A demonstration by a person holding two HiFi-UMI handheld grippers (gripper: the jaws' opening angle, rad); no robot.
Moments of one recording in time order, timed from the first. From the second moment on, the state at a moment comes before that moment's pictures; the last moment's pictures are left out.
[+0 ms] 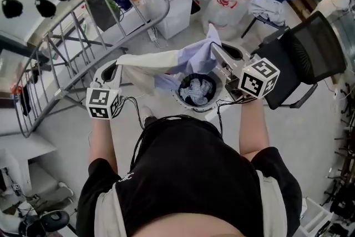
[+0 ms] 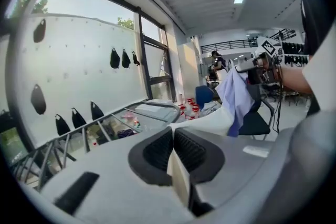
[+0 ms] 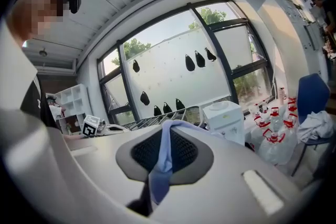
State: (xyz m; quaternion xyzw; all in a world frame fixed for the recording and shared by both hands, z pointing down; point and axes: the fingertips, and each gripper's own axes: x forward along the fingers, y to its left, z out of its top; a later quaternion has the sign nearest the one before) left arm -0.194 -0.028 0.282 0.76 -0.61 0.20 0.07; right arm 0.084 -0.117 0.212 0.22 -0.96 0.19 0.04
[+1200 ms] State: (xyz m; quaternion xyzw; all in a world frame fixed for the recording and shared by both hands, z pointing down) left arm -0.471 0.206 0.137 0.45 -0.86 0.24 0.01; right arm -0.251 -0.083 0.147 -0.01 -0.99 0.07 0.08
